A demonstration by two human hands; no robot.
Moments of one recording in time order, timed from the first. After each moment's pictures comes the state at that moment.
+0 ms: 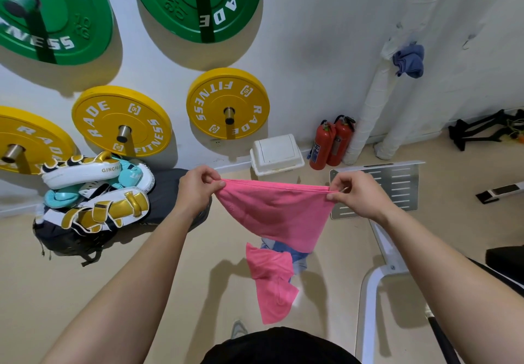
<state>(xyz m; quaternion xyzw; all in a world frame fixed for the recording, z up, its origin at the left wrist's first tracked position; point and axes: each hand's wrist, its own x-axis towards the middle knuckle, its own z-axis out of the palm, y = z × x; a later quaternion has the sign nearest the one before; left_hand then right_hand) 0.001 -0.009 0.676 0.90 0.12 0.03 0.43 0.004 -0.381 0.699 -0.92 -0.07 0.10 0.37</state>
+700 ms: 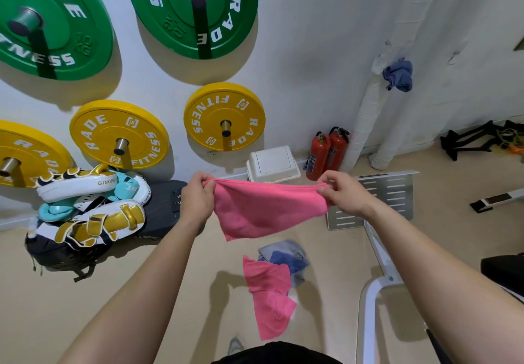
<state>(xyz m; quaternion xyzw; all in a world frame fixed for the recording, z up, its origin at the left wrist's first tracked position) 0.001 -0.036 0.690 0.89 0.18 0.08 0.41 0.028 -0.369 0.707 -0.90 -0.05 0.14 0.40</state>
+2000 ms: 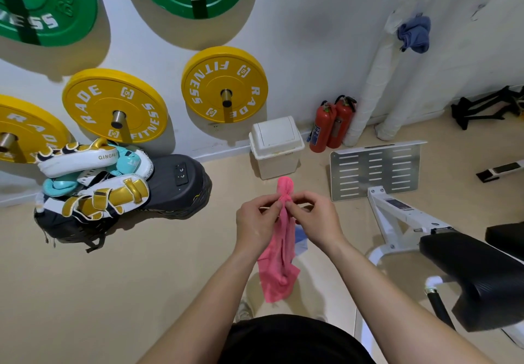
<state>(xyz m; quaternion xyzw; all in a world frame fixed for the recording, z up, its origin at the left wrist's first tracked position) -0.091 -0.137 0.654 0.78 0.13 -0.03 0.61 -0.075 -0.283 0.649 -0.81 0.05 0.08 0.58</state>
